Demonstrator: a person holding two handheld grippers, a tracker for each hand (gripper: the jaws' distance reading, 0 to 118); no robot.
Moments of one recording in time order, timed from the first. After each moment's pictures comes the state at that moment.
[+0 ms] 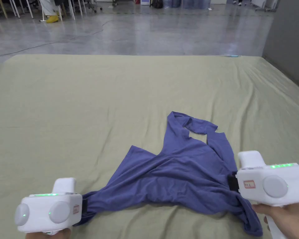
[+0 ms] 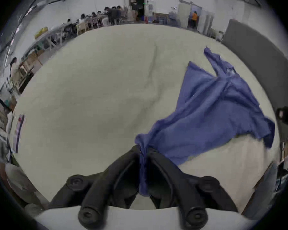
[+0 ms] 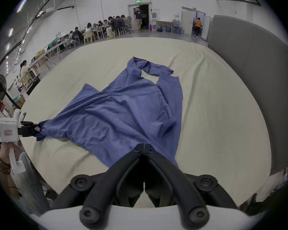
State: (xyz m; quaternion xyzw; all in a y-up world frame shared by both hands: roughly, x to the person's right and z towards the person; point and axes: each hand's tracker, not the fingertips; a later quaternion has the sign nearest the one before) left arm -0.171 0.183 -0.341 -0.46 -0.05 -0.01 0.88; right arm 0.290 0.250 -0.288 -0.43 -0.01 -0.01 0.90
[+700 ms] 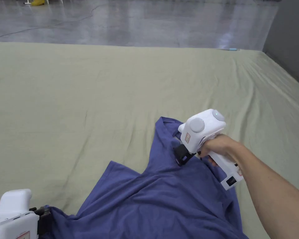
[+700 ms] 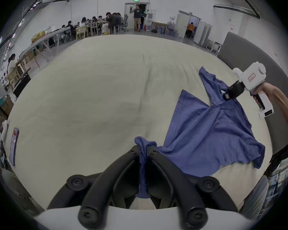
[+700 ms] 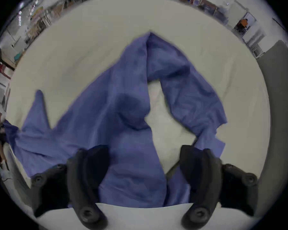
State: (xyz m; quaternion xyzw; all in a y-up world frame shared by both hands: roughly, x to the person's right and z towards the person) left arm -0.146 0.212 -0.382 -0.44 -0.07 0.01 0.89; right arm 0.300 0.166 -0.613 -0.63 0.09 0.14 0.76
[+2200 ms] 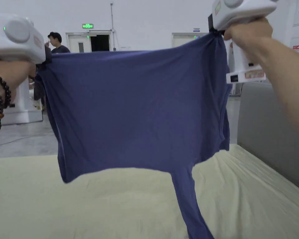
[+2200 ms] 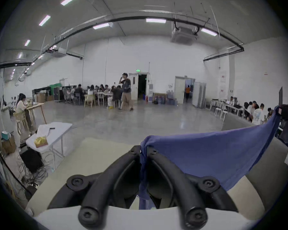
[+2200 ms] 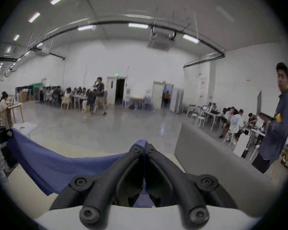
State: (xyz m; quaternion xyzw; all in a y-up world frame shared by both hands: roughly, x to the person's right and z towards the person) left arm -0.086 0.723 -0.691 -0.10 -0.05 0.01 0.99; right arm 0.361 0.795 -0.589 -0.06 -0.16 0.05 0.98
